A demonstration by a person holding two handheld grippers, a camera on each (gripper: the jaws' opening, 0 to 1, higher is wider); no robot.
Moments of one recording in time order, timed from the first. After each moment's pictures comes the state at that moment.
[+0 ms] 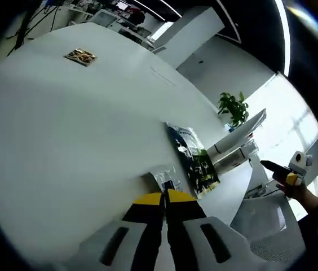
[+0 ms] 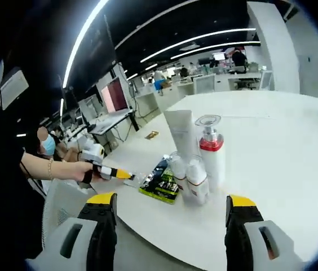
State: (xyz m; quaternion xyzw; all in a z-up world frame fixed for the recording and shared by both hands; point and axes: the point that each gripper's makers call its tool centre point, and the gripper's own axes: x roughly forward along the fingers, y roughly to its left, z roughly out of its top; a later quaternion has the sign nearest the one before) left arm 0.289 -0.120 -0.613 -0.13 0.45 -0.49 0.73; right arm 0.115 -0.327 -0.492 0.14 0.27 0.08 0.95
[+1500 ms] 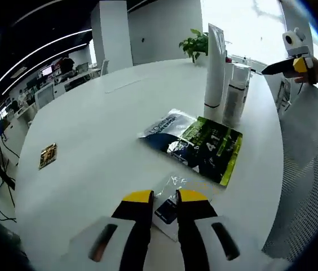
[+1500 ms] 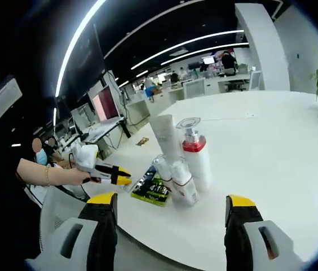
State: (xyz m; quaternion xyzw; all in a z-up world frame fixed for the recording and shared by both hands) left arm 0.305 -0.156 -0.616 0.23 0.26 -0.55 0.76; right arm 0.111 -0.342 -0.486 0.16 0.24 0.05 0.95
